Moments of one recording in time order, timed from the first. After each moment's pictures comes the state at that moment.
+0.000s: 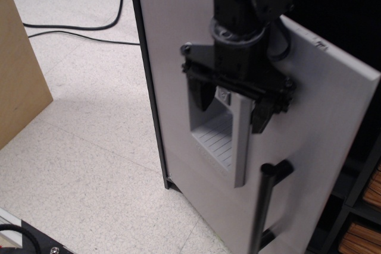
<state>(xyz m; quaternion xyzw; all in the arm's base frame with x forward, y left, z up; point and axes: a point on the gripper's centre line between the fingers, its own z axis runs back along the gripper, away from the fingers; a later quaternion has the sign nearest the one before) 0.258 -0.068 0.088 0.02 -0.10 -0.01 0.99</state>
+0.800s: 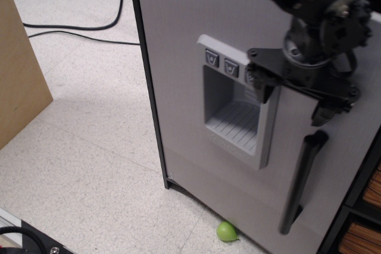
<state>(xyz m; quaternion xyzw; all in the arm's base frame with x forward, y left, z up) 0.308 -0.113 0.072 0.03 -0.21 -0.02 0.98</state>
